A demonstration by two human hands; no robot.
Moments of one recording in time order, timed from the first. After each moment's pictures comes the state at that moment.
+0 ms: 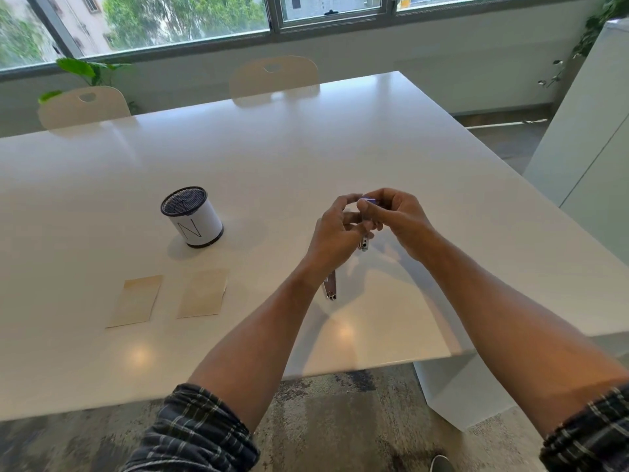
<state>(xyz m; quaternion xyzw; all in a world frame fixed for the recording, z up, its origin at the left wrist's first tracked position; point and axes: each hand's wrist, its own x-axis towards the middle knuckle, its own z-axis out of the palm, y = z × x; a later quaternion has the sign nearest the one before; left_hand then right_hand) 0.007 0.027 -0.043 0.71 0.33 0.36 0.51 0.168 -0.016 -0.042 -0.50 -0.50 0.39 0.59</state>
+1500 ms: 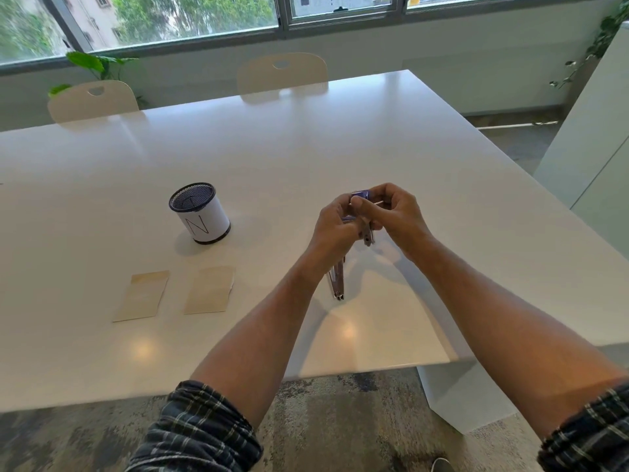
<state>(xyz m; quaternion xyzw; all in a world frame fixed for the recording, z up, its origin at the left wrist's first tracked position) -0.002 0.035 -0.036 0.67 0.33 0.39 0.55 0.146 -0.002 -0.041 -0.55 -0.49 0.33 0.59</state>
